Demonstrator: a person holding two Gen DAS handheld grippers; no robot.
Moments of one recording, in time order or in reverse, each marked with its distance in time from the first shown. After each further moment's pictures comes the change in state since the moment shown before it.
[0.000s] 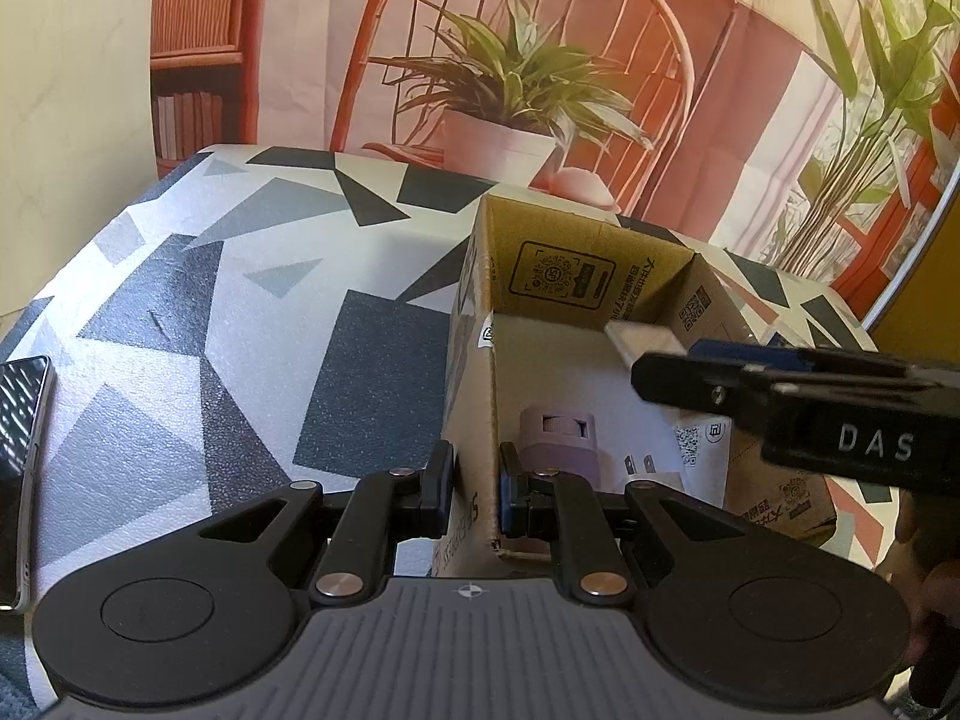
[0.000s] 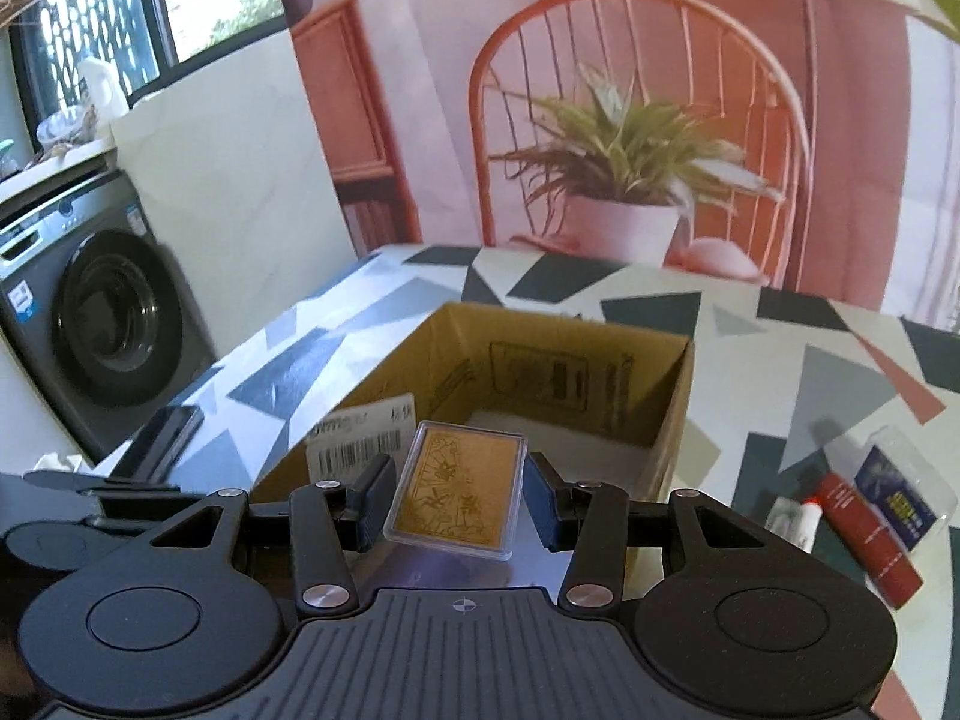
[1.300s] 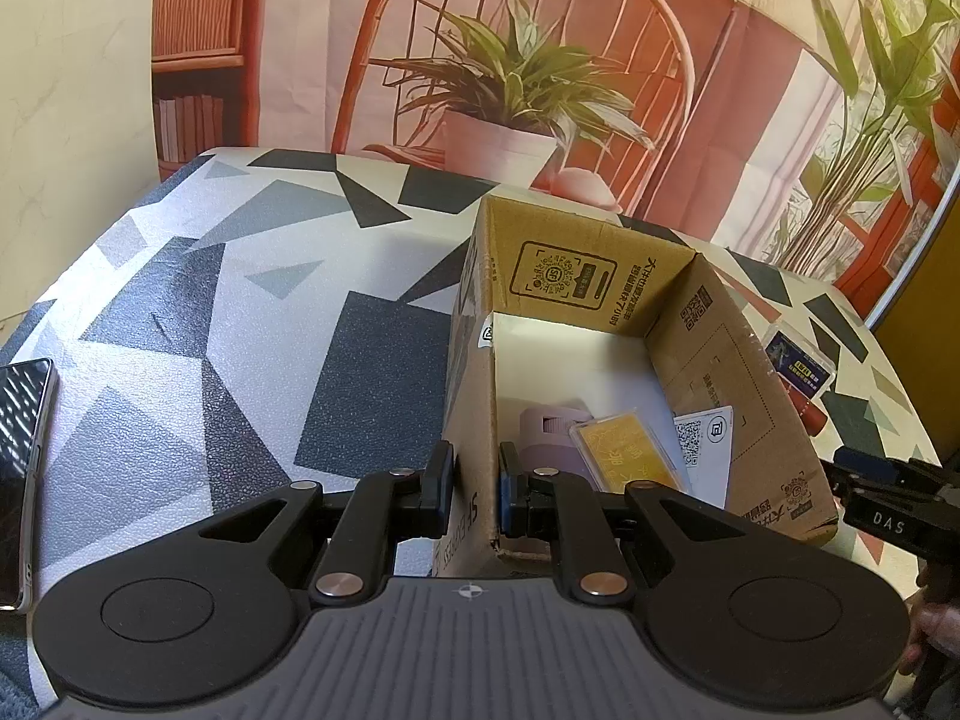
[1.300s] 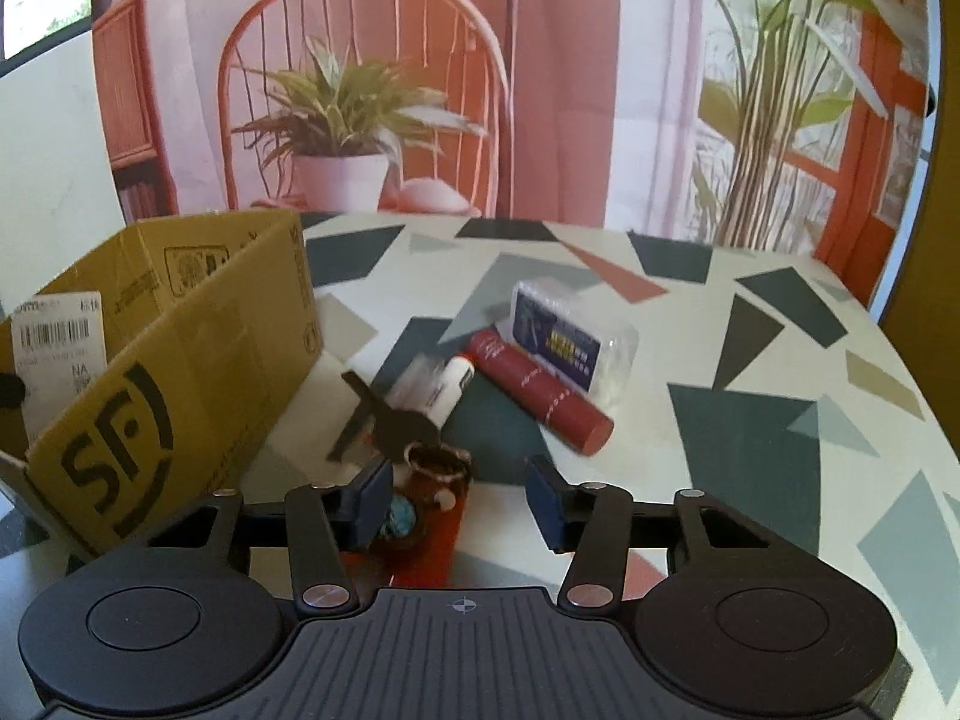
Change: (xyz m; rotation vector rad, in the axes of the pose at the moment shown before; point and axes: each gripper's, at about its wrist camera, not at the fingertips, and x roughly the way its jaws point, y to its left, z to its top) left arm 0.000 -0.001 -0.001 0.005 -0.001 0.005; right arm -0.045 -0.103 -0.090 0.094 -0.030 -0.409
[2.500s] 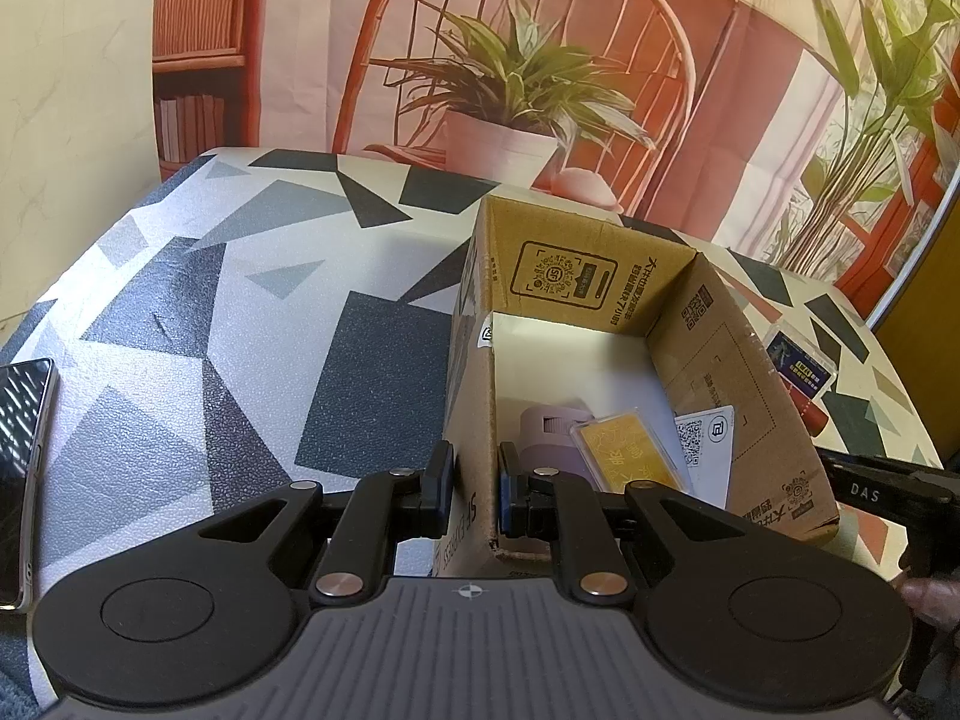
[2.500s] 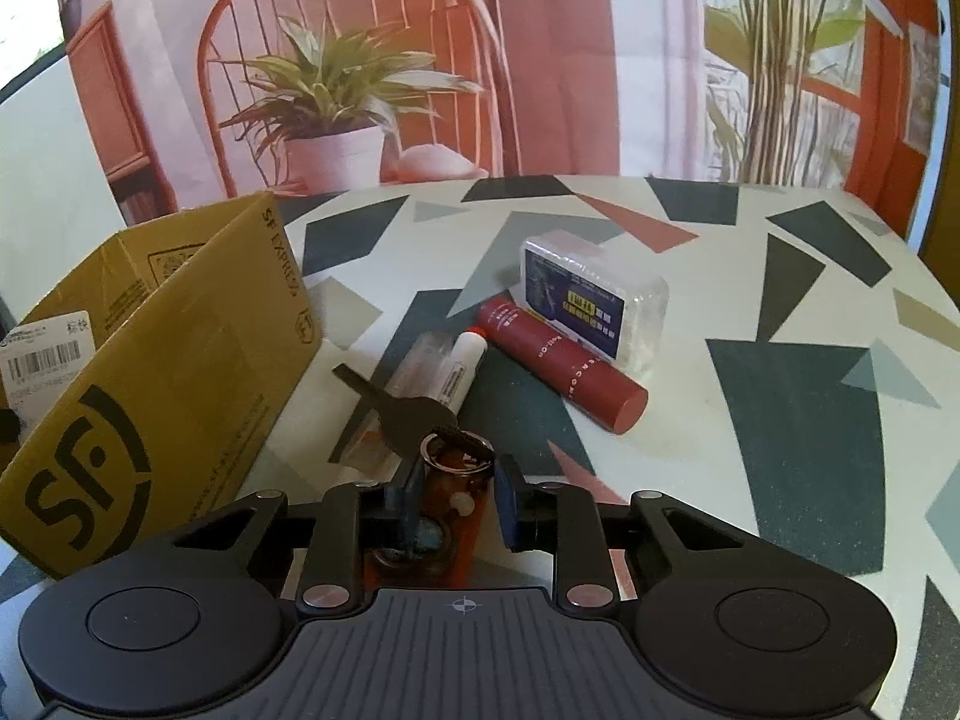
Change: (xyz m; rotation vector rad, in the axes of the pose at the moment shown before) left arm -0.001 0.001 0.001 -0.001 -0.001 0.004; right arm 0.031 -0.014 0.005 0.096 0.066 0.077
